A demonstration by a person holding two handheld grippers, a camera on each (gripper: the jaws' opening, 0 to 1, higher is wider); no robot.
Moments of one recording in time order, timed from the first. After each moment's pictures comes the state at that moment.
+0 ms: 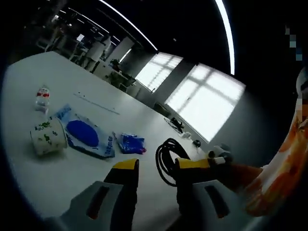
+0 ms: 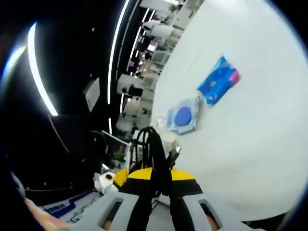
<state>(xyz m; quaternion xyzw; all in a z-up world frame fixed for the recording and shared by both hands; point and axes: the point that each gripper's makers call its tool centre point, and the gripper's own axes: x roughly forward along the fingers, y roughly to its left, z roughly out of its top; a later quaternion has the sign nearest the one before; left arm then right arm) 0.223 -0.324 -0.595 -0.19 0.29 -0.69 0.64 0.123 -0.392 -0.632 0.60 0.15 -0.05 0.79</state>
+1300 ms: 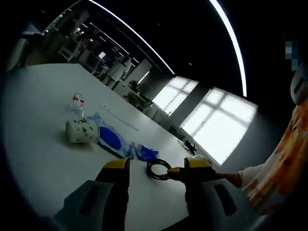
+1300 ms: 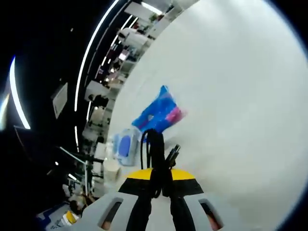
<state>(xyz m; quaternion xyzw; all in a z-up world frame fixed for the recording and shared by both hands) 0.236 -0.260 -0.600 -0.26 0.26 -0.60 0.71 0.115 -0.506 -0.737 0.55 0.21 -0.20 0.78</state>
